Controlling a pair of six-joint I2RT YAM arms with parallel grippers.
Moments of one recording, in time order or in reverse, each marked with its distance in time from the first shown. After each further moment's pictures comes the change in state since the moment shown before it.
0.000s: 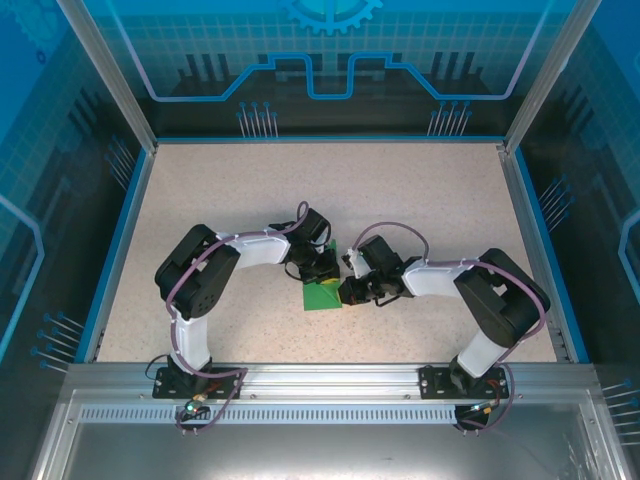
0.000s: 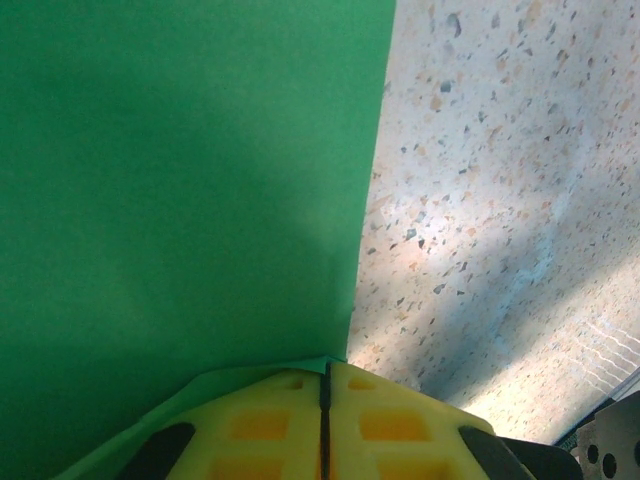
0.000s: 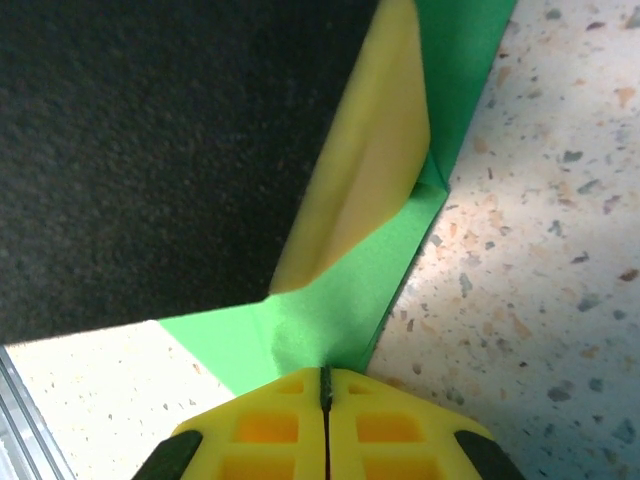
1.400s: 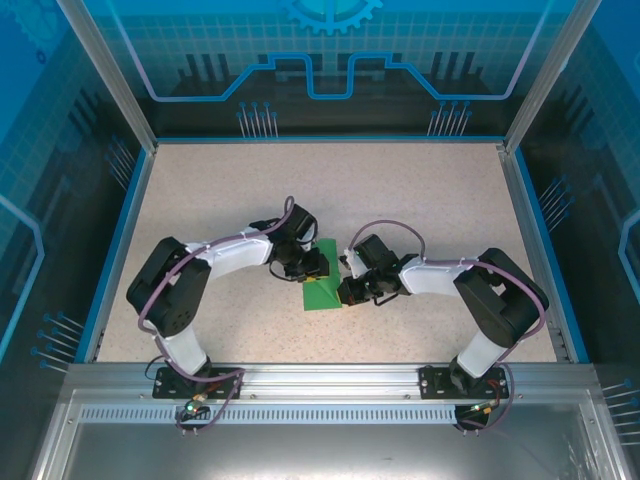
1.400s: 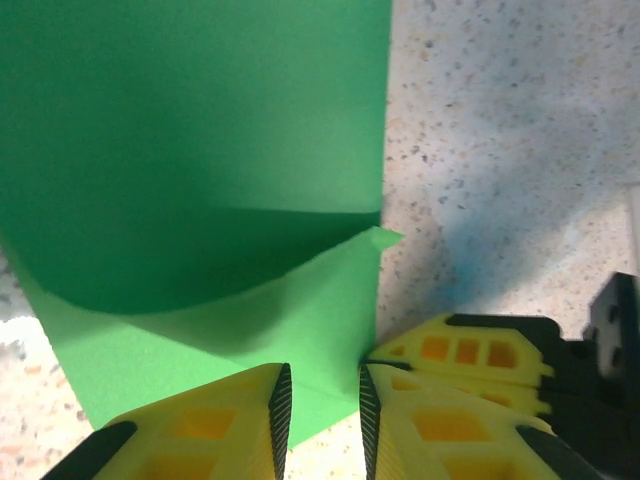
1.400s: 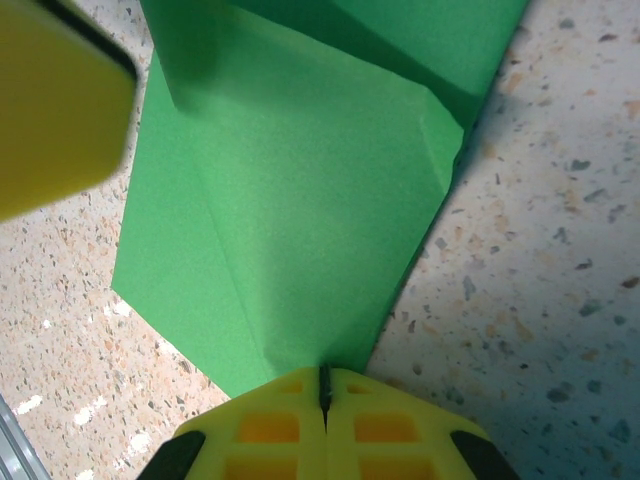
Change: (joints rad) left arm 0.034 -0.171 -0.060 -0.123 -0.060 0.119; right arm 0.019 0.003 0.041 -0.080 0.051 -0.043
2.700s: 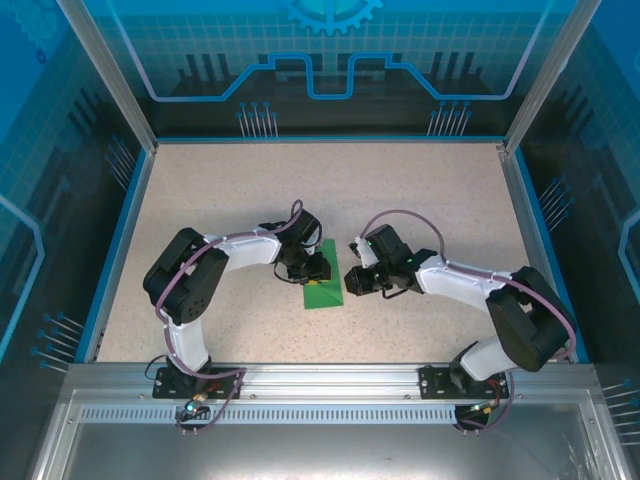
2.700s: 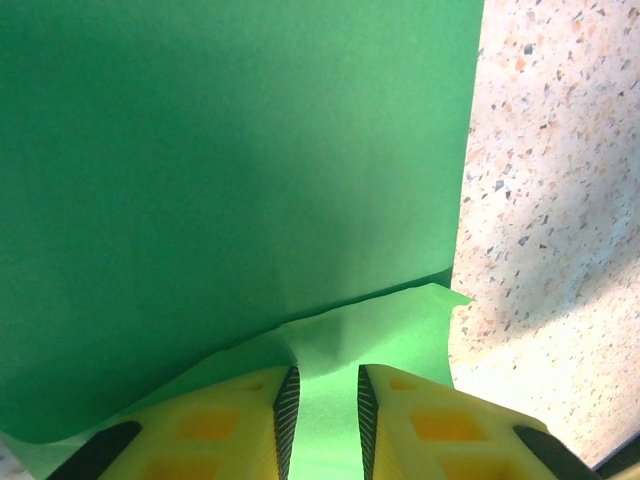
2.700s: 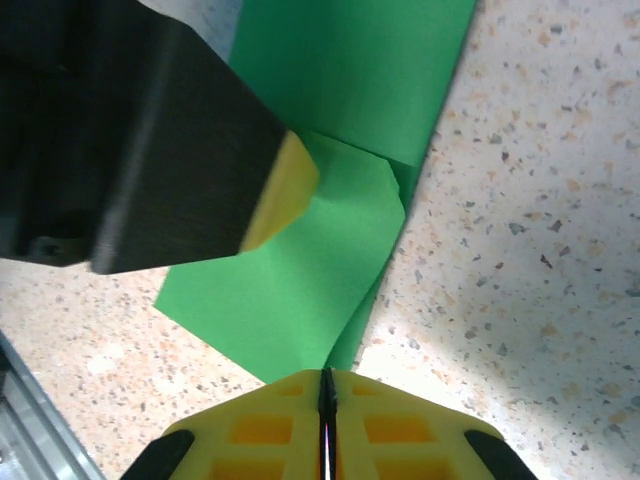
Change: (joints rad) left arm 0.000 0.103 0.014 0.037 -0.006 0.038; right arm -0.045 -0.185 0.011 -0.105 0.033 0.011
